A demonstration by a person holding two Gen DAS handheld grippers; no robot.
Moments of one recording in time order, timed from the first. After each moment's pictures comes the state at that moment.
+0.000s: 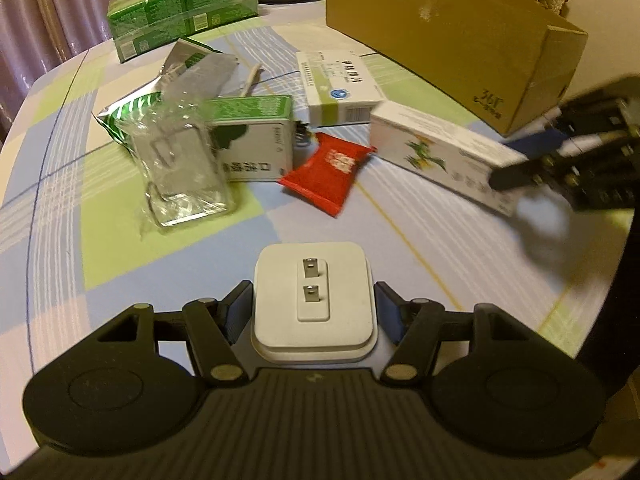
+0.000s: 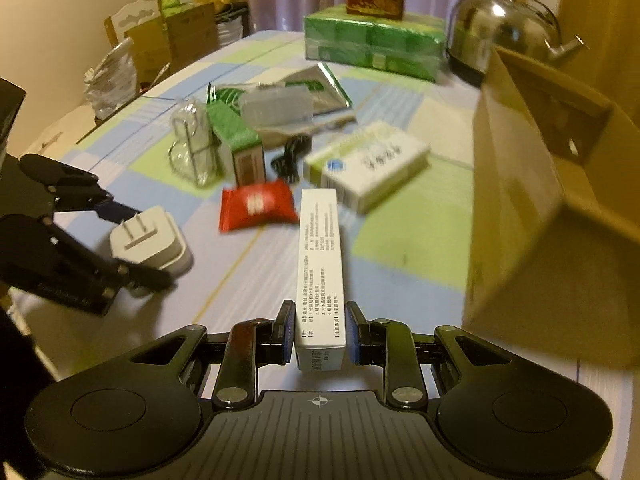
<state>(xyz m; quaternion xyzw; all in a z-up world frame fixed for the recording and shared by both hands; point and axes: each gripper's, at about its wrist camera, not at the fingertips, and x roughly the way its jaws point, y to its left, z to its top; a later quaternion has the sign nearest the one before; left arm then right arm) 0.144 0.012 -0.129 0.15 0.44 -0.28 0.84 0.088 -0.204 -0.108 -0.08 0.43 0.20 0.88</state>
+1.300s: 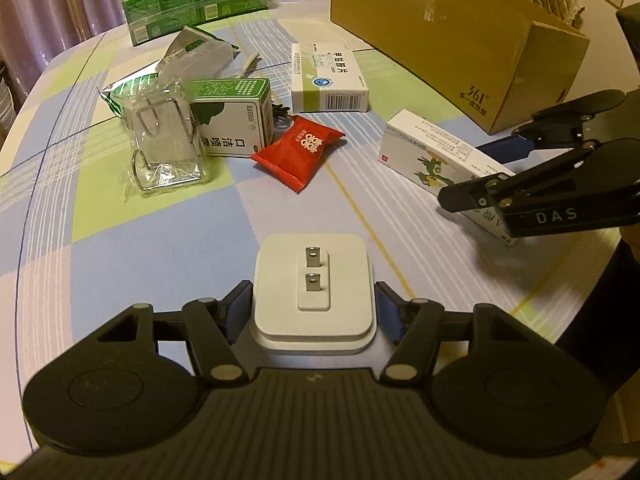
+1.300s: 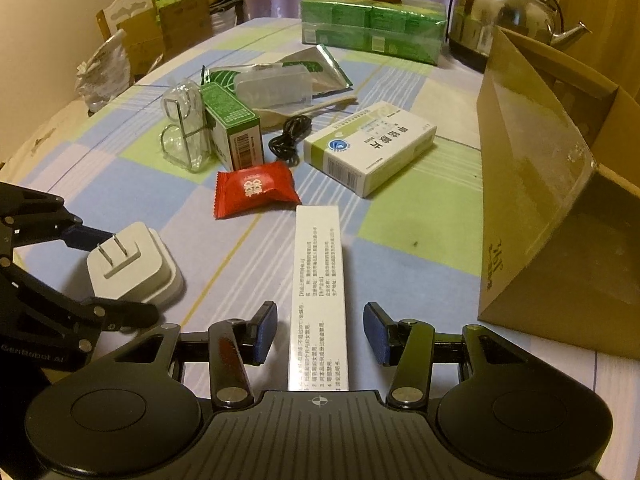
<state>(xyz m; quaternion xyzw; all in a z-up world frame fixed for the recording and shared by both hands) 0.113 -0.002 -0.128 0.12 0.46 -0.24 0.85 0.101 -0.193 -0.127 -0.09 0.44 0.19 0.87</state>
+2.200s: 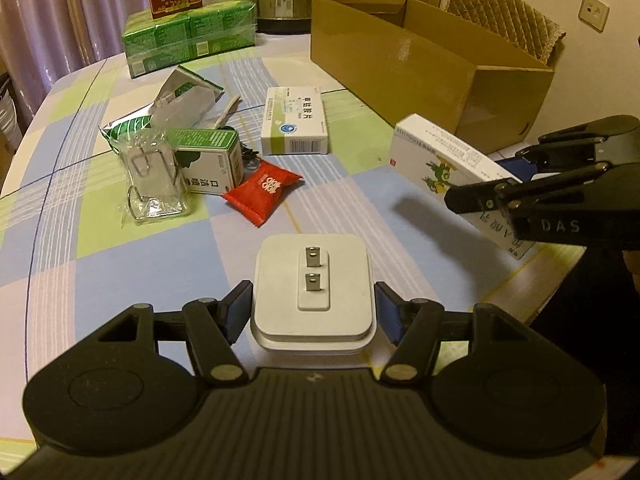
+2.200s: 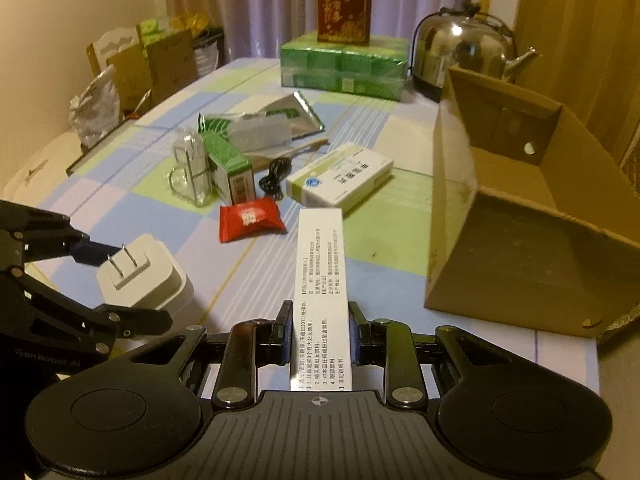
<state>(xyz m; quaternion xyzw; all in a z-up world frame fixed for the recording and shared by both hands) 0.079 -0.023 -0.084 0.11 0.43 -0.25 0.86 0.050 -0.212 -0.072 -0.07 0.40 0.16 0.90</state>
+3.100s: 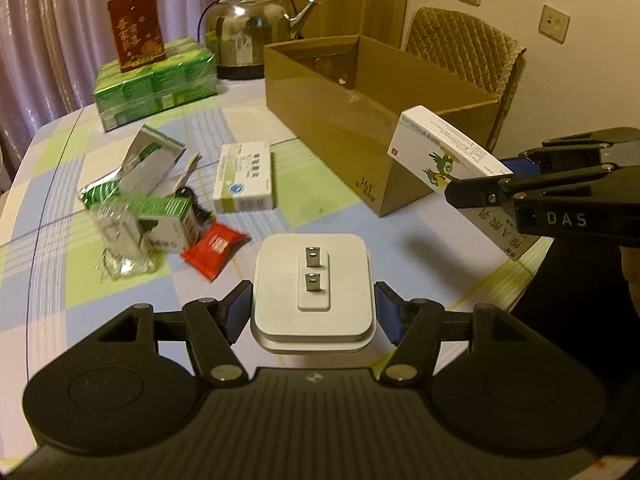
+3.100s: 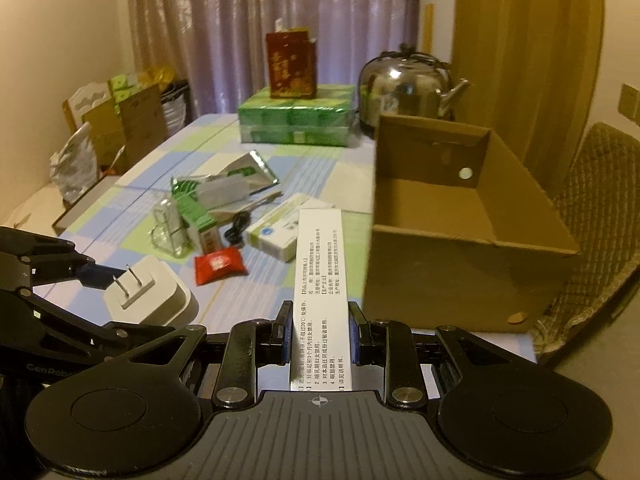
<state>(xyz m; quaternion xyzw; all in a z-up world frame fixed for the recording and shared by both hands) 0.058 -0.065 -0.038 0.11 0.38 -0.28 0.87 0.012 -0.258 -0.019 -0.03 0.34 0.11 0.93</state>
